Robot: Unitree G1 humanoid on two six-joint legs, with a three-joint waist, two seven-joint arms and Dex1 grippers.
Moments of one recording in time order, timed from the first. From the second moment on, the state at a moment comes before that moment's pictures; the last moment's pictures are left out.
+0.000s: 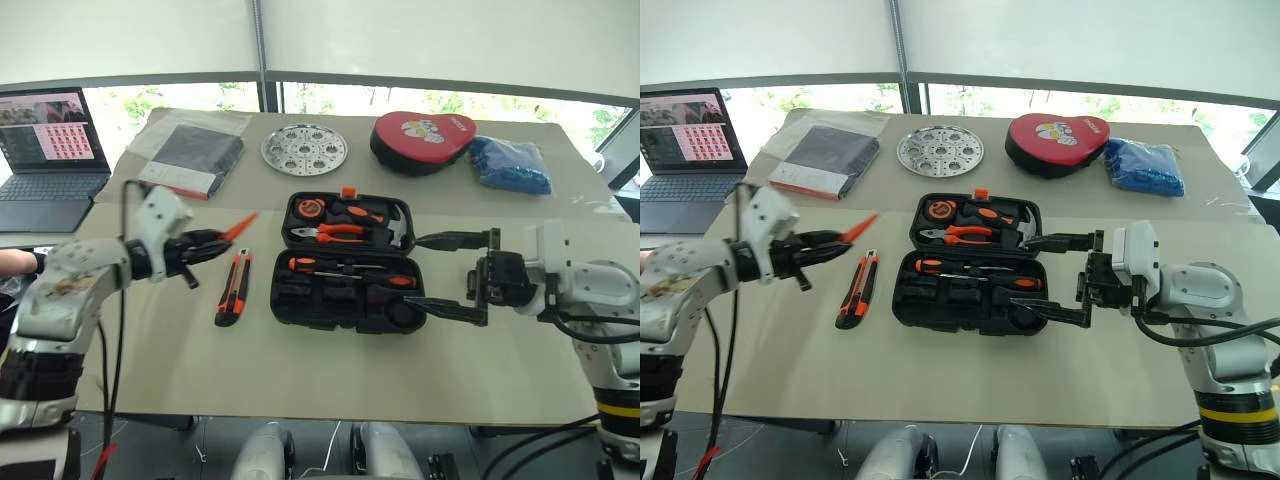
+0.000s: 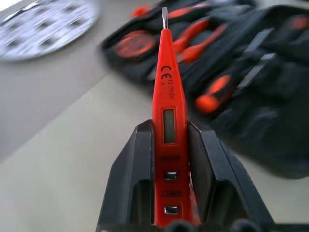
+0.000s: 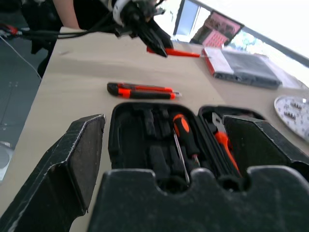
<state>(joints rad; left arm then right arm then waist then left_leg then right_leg) -0.48 0.86 -0.06 -0.14 -0.39 0.49 -1.04 -0.22 -0.83 -0.15 -0.27 0.58 0.21 1.22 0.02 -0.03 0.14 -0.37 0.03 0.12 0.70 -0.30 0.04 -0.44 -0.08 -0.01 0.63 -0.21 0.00</state>
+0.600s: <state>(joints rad) -0.75 0.68 -0.48 0.03 0.02 0.36 -1.19 -0.07 -0.87 -0.14 -0.26 0.48 0.28 1.15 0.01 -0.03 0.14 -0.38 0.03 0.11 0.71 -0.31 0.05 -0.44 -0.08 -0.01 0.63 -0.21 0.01</state>
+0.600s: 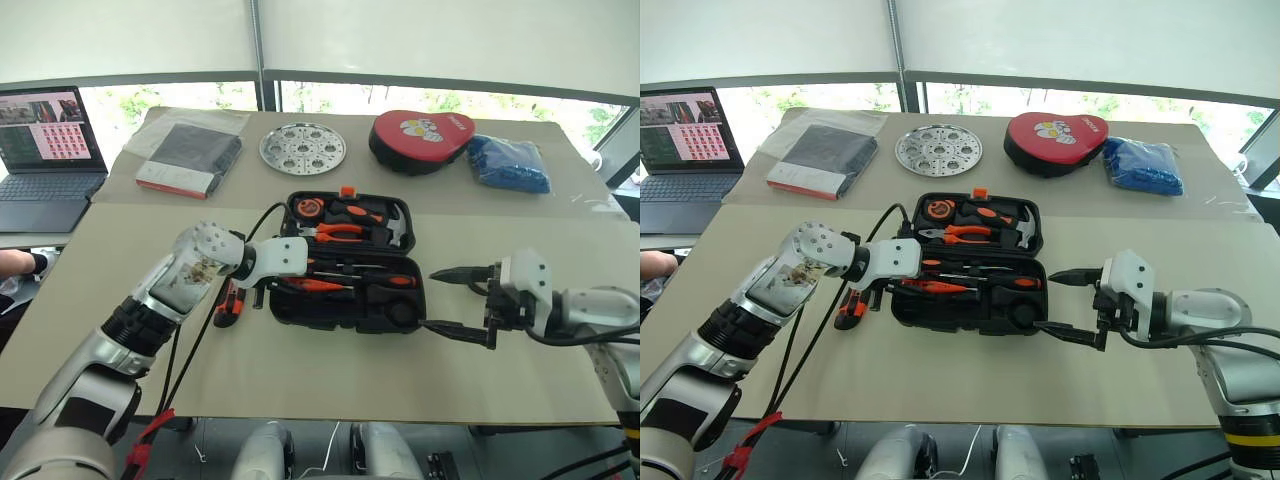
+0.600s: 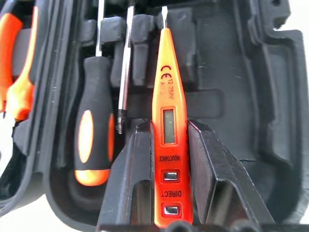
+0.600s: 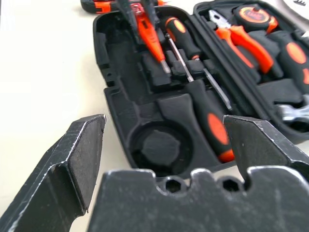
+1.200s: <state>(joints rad) -0.86 0.58 -0.55 0.12 0.14 0.42 -1.24 -0.06 -0.87 -0.15 -0.33 0.52 0.32 1.13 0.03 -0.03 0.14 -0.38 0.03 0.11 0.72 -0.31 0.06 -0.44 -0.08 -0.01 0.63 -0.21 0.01</state>
